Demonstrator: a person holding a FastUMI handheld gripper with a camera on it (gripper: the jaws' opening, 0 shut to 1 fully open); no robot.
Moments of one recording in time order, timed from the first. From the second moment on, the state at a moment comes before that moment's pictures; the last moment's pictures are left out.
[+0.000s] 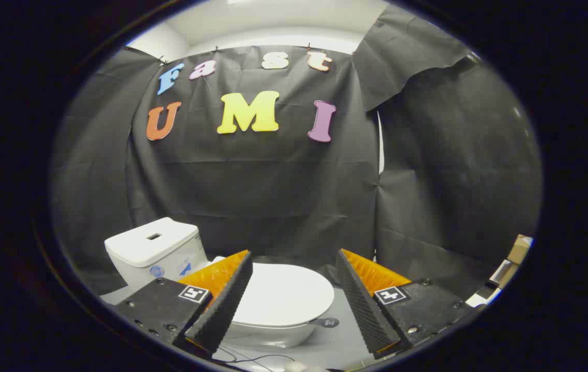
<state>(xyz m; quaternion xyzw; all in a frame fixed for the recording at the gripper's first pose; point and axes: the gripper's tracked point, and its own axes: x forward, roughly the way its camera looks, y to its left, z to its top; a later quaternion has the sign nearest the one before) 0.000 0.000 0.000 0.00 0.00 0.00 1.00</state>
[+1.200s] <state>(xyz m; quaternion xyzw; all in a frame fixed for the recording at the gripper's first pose) 0.043 0.015 0.015 -0.01 -0.01 0.04 1.00</state>
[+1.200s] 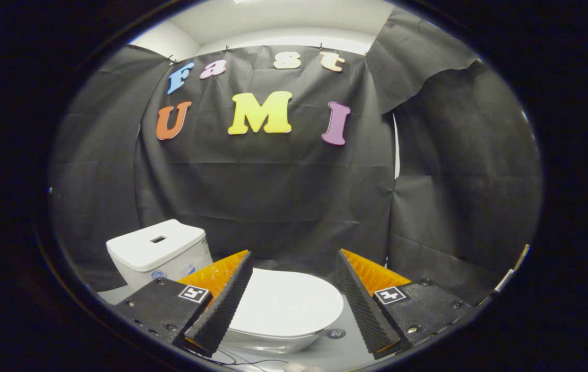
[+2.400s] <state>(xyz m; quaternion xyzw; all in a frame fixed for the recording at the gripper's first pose) 0.158 -0.096 -0.196 0.31 0.26 0.03 0.91</state>
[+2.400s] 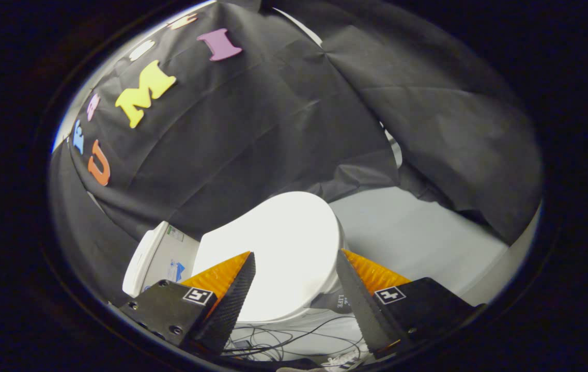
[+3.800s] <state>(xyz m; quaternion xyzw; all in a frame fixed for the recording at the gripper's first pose) 0.136 -0.099 -0.288 0.51 0.34 0.05 0.79</state>
